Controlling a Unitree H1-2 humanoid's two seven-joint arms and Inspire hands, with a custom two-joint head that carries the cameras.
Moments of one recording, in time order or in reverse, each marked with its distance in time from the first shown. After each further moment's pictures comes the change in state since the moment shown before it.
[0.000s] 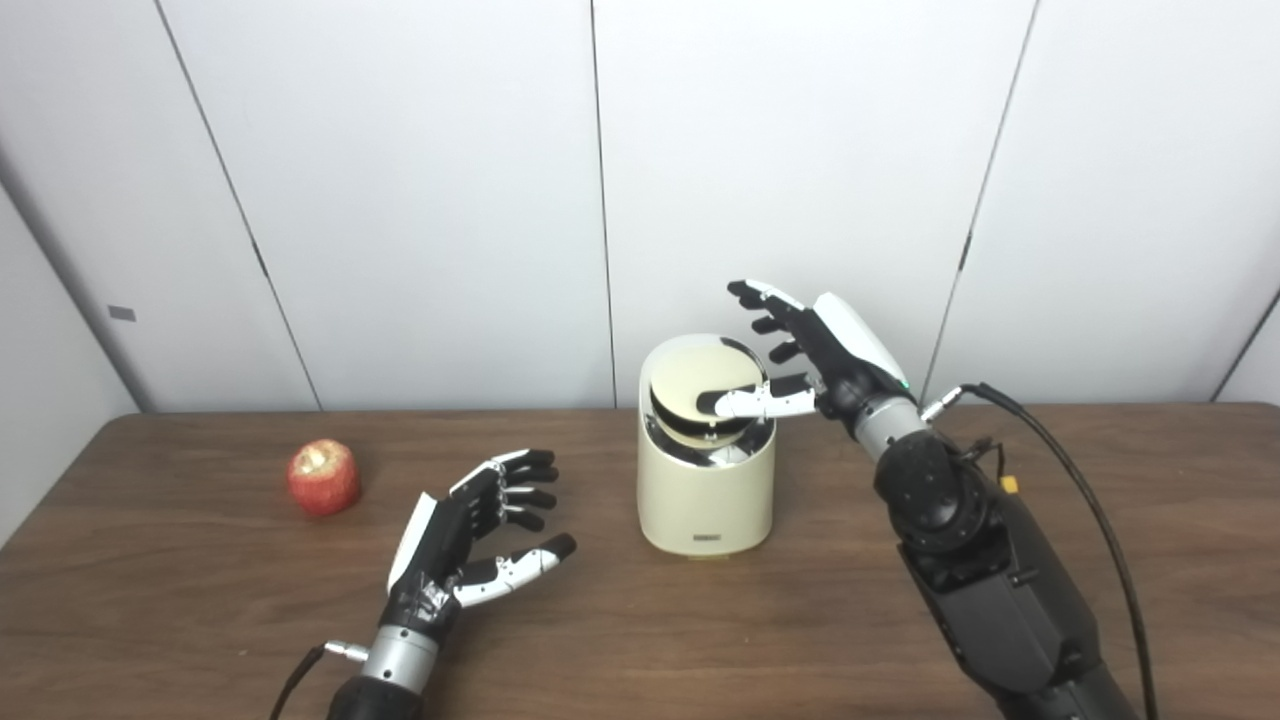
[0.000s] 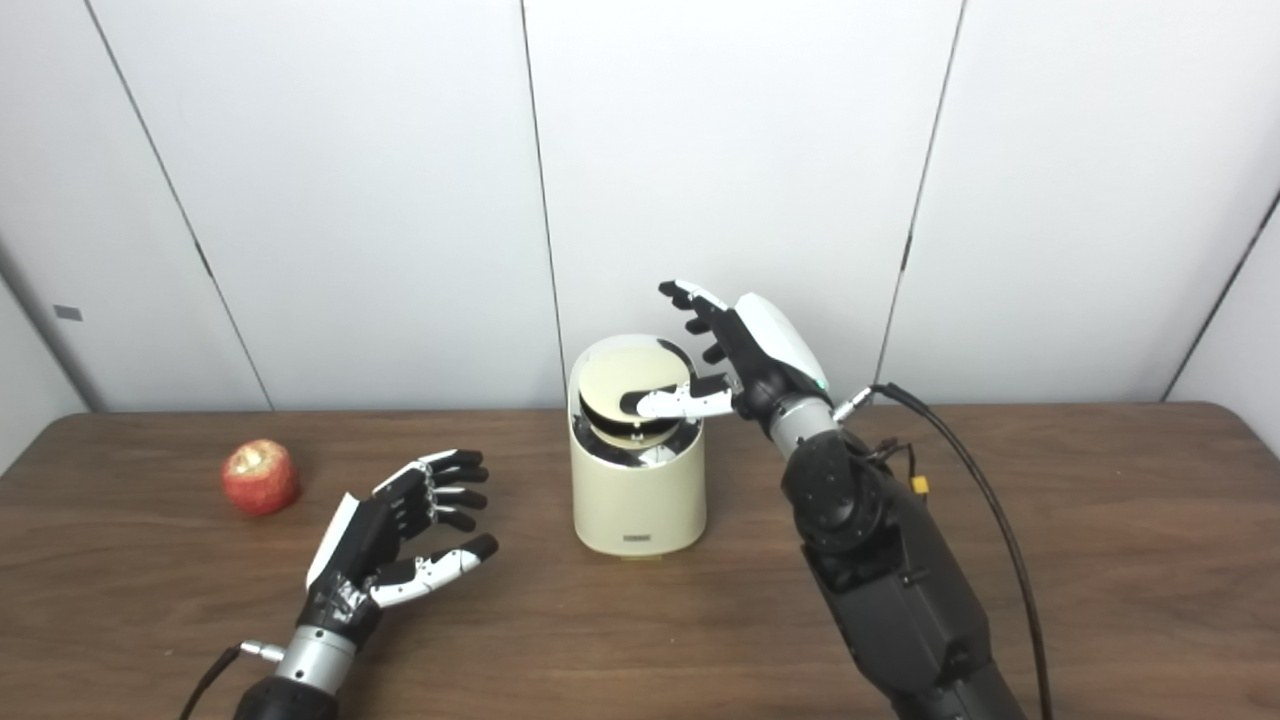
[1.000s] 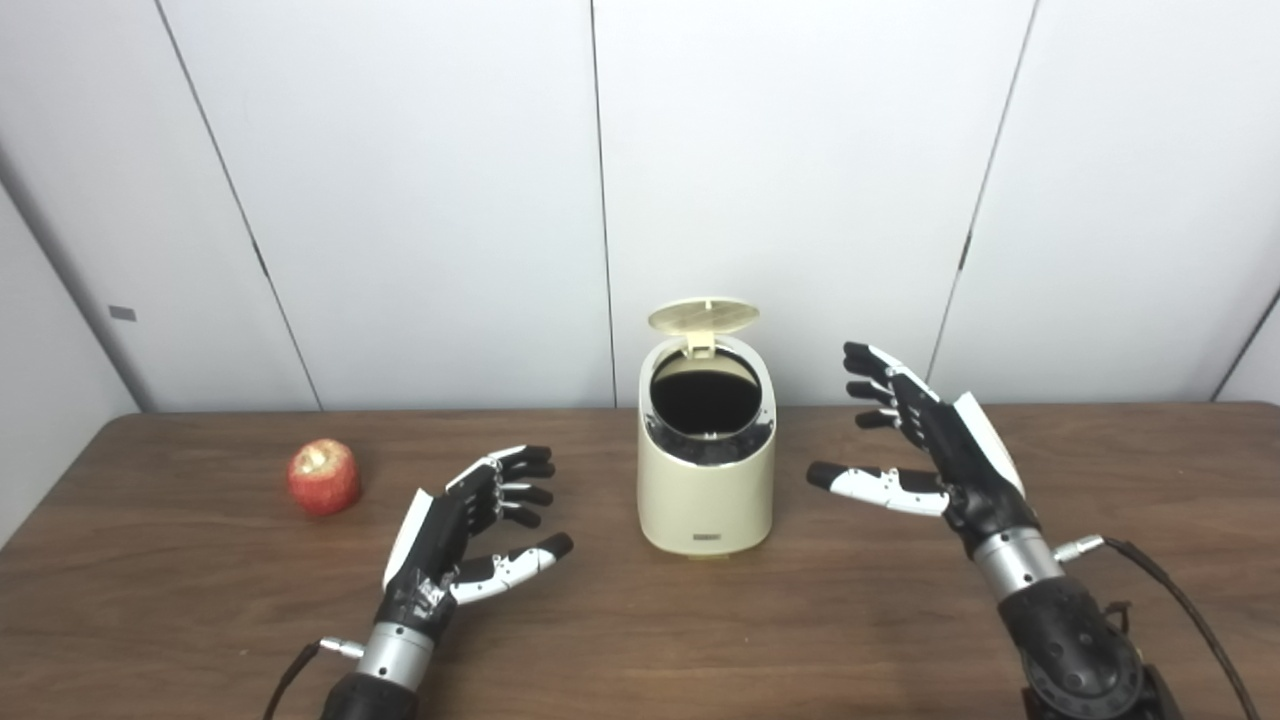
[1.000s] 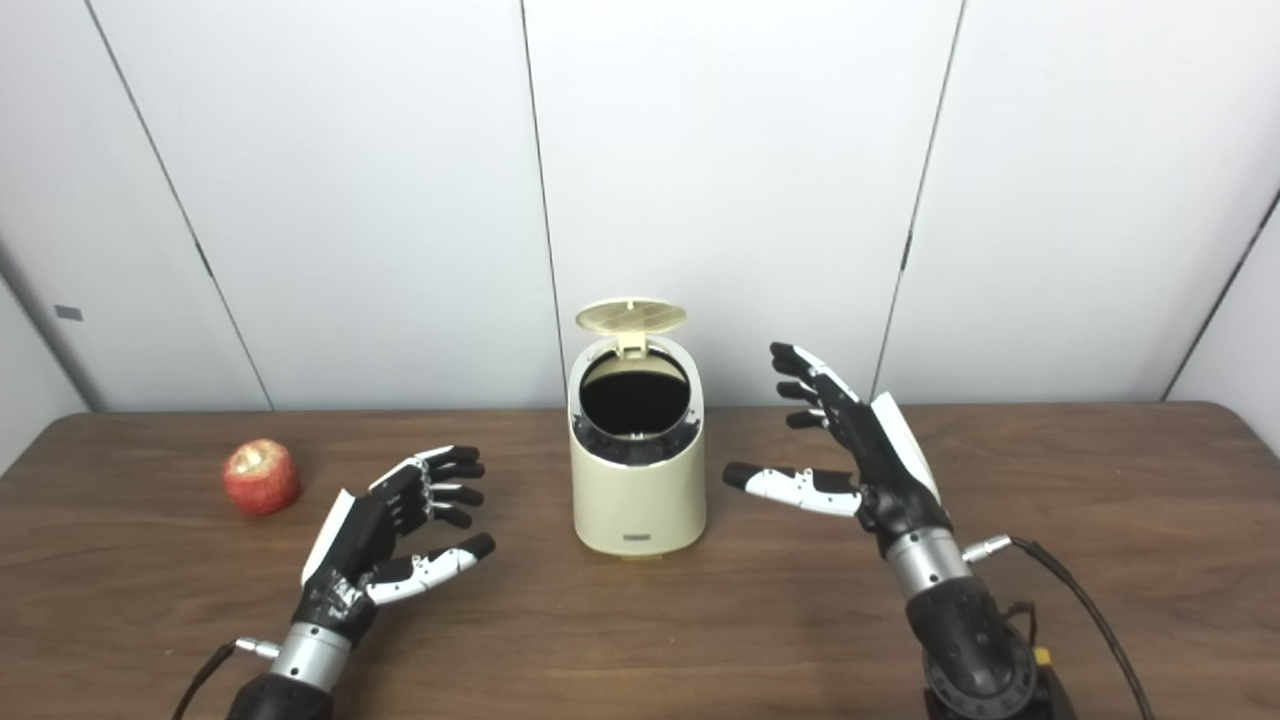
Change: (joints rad) left arm -0.001 0.011 0.002 -0.008 0.001 0.000 -0.001; right arm 0.340 -0.039 -0.193 -0.082 0.273 -0.320 -0.075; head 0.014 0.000
